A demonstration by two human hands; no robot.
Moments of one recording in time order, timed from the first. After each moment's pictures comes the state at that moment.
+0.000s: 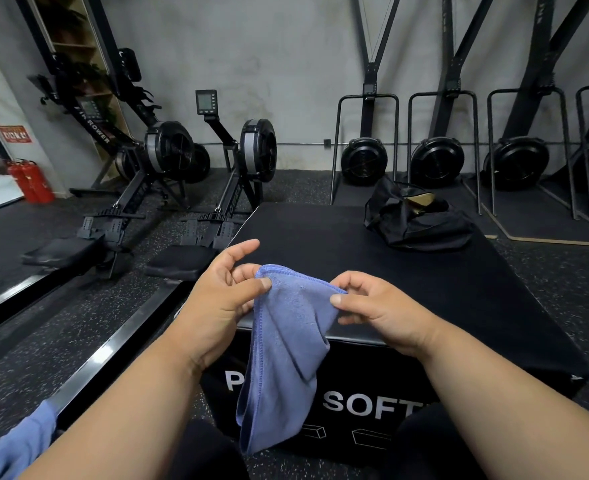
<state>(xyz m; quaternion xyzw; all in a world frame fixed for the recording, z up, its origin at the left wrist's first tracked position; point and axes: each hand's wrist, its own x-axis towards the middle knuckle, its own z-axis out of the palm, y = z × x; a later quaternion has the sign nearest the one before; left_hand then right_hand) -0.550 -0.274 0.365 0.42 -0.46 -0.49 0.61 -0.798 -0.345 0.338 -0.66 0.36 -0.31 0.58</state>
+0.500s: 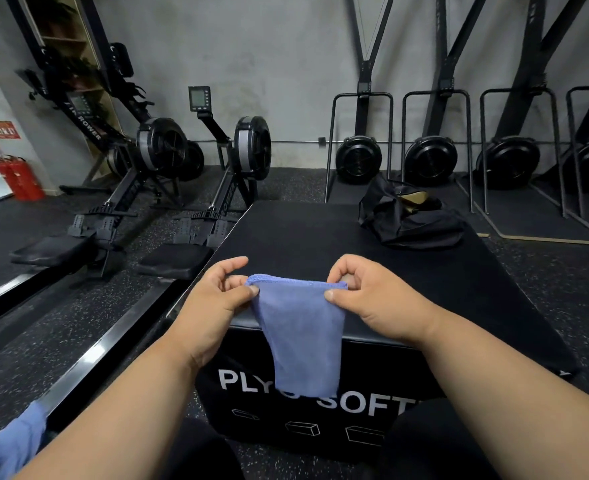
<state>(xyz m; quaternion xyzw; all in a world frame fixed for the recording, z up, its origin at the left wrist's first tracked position) -0.538 -0.292 0.333 0.51 -0.43 -0.45 0.59 -0.802 -0.340 0.362 -0.74 0.39 -0.32 0.45</state>
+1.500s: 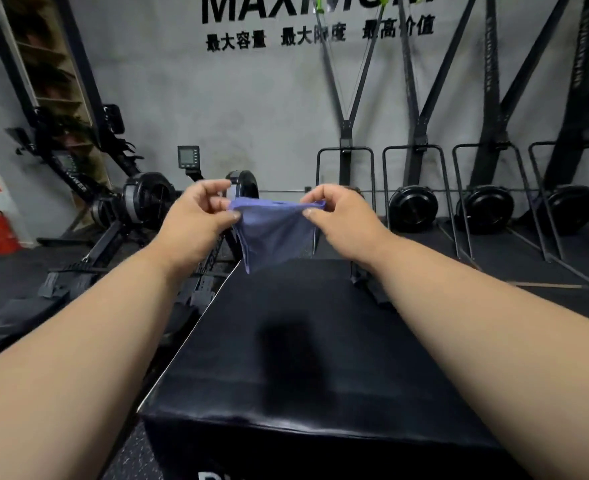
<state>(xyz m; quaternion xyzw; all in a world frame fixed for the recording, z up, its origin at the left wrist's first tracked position) -0.492 -0.459 0.501 0.48 -0.58 -0.25 0.61 -0.744 -0.504 0.499 -0.74 0.39 -0.48 0.26</state>
